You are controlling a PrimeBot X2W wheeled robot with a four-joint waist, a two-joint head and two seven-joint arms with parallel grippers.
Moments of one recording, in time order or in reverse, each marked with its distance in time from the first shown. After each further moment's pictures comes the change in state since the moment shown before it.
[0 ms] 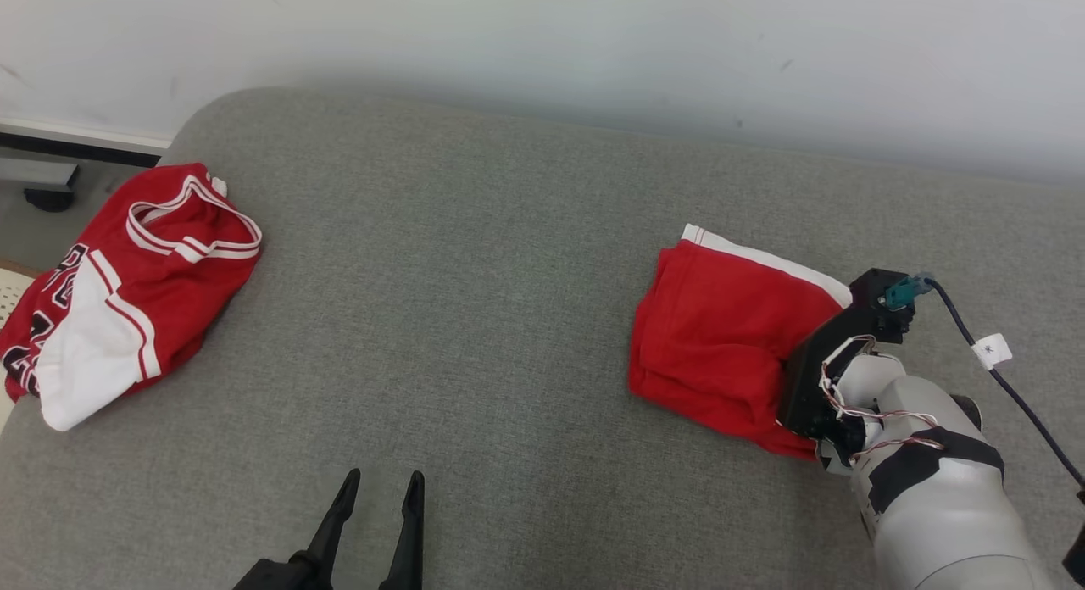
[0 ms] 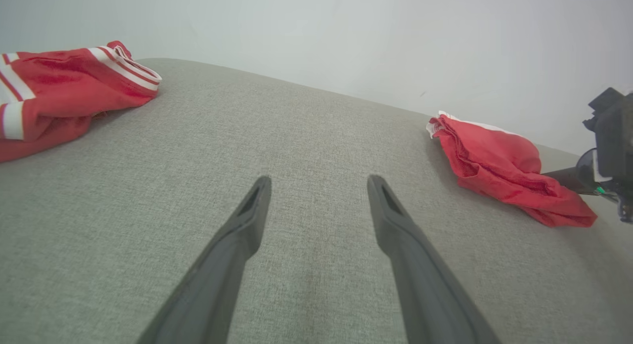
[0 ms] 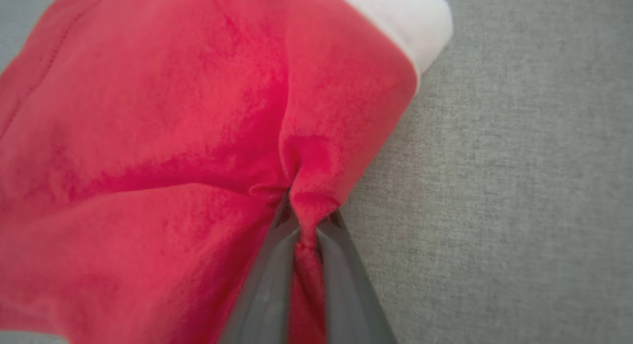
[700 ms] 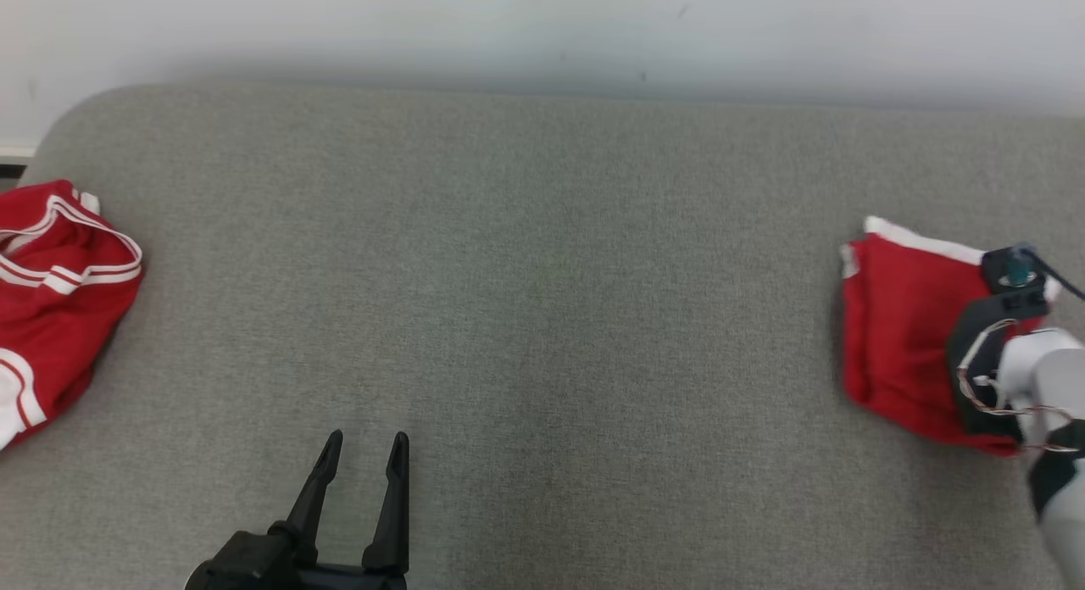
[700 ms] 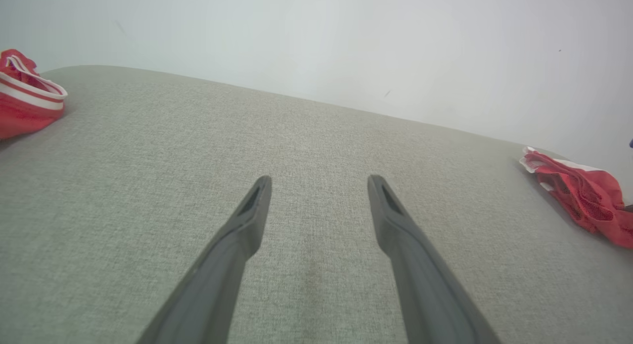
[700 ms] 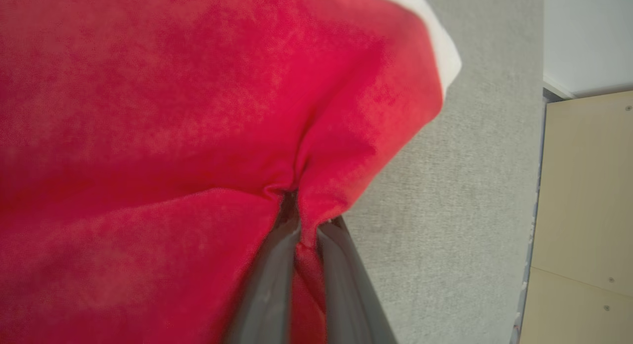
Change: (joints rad) left arm -0.037 0.003 0.025 -0.040 -0.005 0.000 0.000; right arm 0.067 -0.285 0.302 -0.179 -0.144 0.000 0.201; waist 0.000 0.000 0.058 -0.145
